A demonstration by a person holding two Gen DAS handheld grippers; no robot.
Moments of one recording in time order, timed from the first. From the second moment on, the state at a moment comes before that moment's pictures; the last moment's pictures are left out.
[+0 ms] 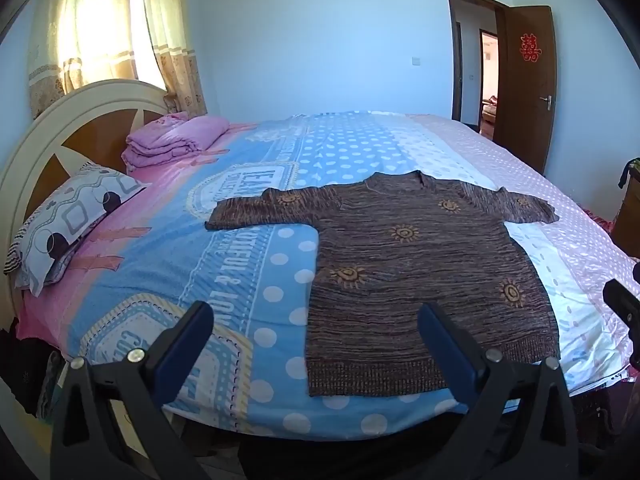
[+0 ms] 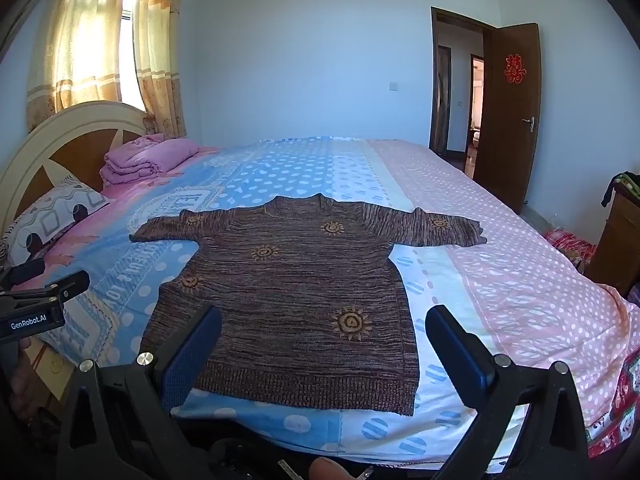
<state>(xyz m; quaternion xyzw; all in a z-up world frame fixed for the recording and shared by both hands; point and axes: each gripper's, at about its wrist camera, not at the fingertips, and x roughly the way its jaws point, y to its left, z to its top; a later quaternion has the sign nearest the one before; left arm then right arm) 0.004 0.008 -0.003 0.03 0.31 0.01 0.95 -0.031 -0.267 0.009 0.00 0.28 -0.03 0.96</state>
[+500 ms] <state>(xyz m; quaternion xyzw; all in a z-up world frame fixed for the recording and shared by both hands) 0.006 0.012 -0.002 0.03 0.31 0.01 0.95 -0.030 -0.267 0.007 0.00 0.28 -0.03 0.96</state>
